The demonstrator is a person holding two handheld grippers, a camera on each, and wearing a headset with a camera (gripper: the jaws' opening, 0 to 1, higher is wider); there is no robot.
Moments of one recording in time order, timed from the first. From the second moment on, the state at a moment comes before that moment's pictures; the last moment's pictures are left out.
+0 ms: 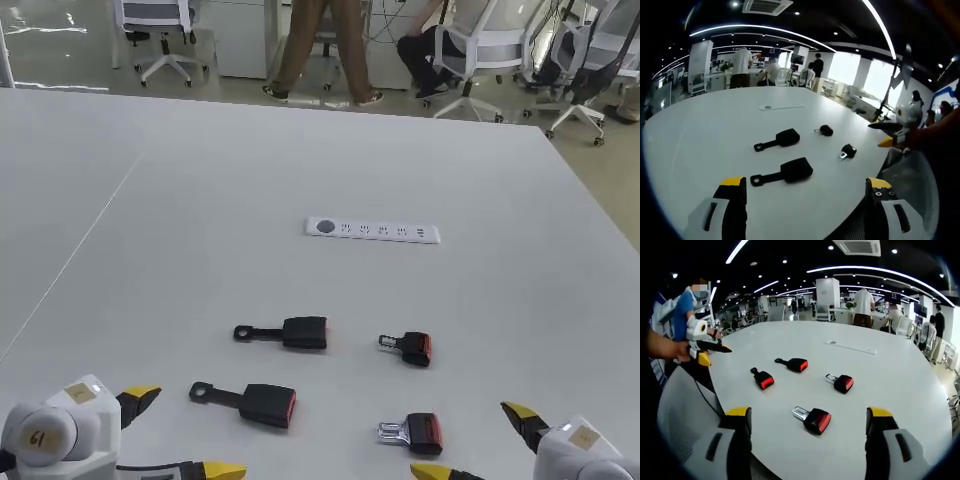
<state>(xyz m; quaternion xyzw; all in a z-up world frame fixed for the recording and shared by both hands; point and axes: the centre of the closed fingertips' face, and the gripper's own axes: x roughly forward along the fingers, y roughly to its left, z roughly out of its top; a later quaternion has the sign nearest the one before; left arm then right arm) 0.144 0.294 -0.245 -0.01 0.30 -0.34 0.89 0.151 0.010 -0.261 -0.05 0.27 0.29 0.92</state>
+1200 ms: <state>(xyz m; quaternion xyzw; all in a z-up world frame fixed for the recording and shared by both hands) 0.158 0.290 -0.257 0.00 0.31 -0.36 0.88 0.161 0.015 -0.280 -0.07 0.30 0.32 0.90</state>
